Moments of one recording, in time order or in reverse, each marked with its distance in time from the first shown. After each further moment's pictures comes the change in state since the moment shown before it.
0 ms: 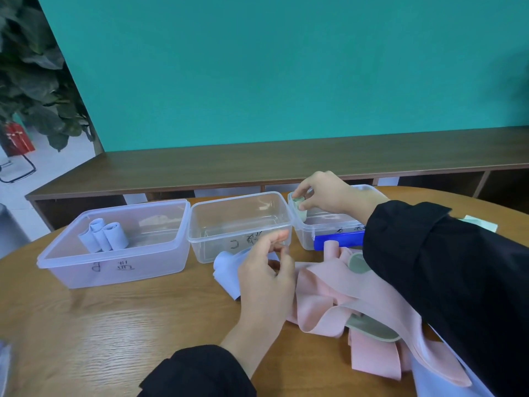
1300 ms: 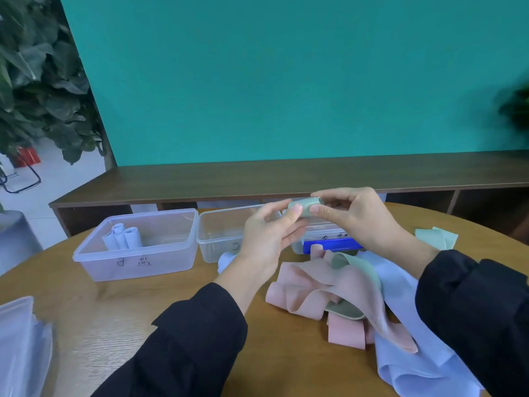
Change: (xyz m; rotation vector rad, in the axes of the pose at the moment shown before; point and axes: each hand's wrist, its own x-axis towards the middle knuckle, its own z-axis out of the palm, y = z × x) left_hand 0.037 0.082 -0.014 -0.713 -0.283 -0.439; right_hand -0.155 -0.049 -0.045 0.539 0.386 -0.092
